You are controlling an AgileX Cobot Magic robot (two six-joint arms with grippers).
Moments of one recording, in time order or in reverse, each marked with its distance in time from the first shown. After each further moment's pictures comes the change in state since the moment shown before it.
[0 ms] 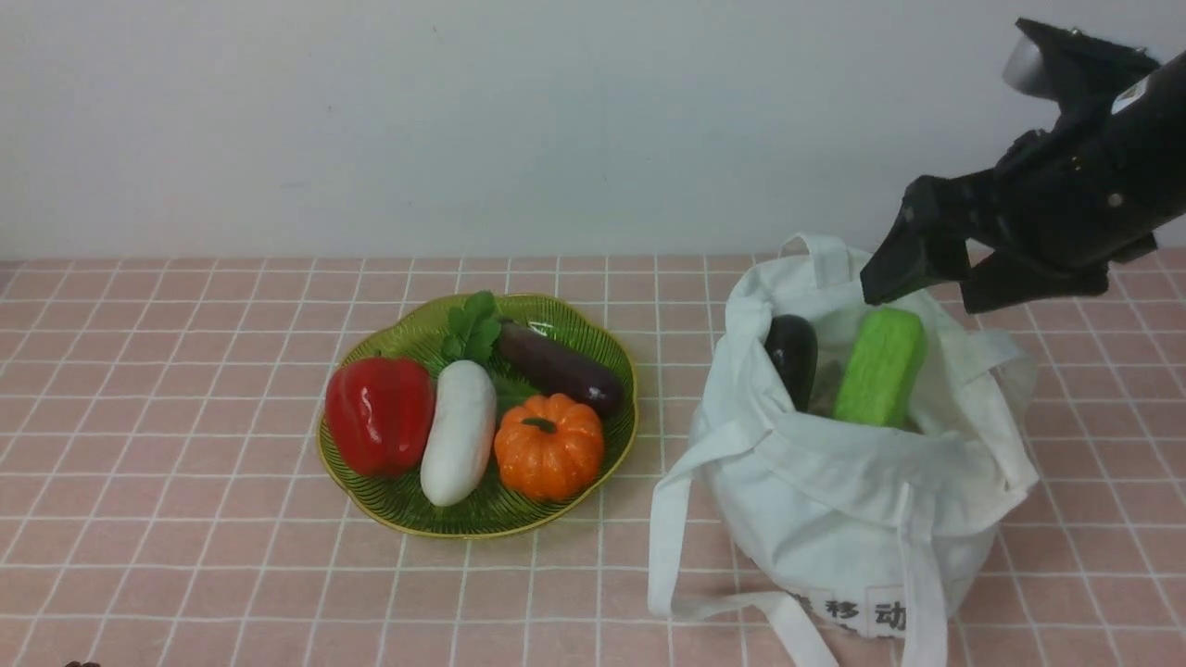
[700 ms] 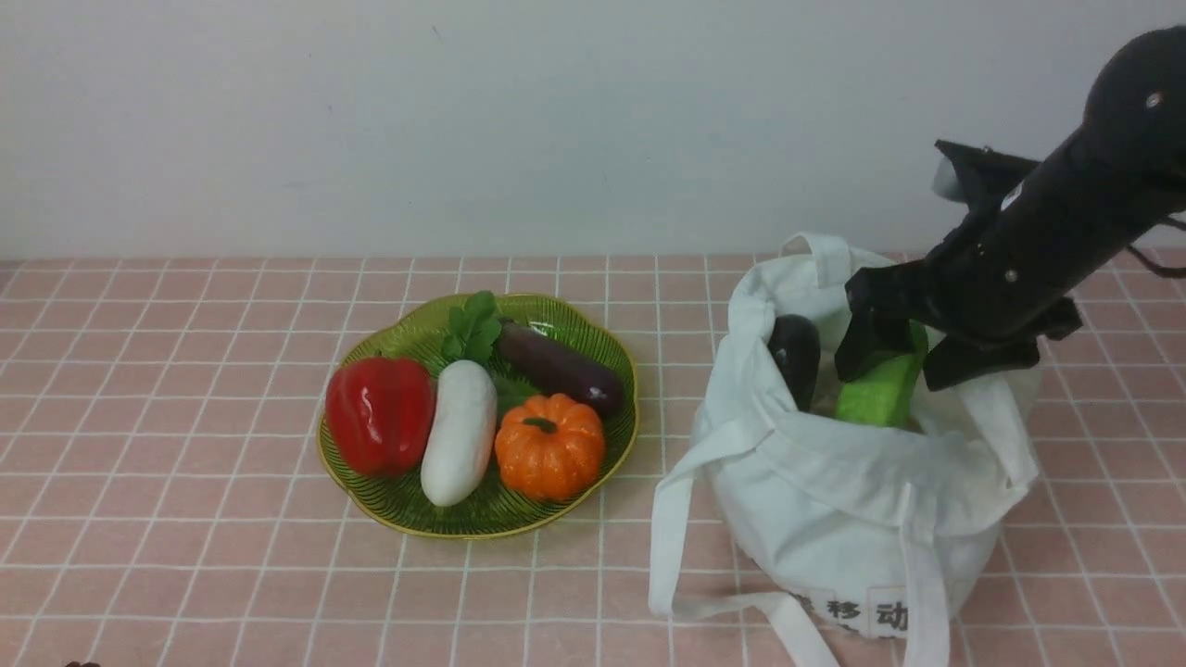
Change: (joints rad) right arm 0.016 0.241 0.000 -0.093 -0.106 0.087; left arm 0.000 0.000 0.000 0.000 0.000 0.000
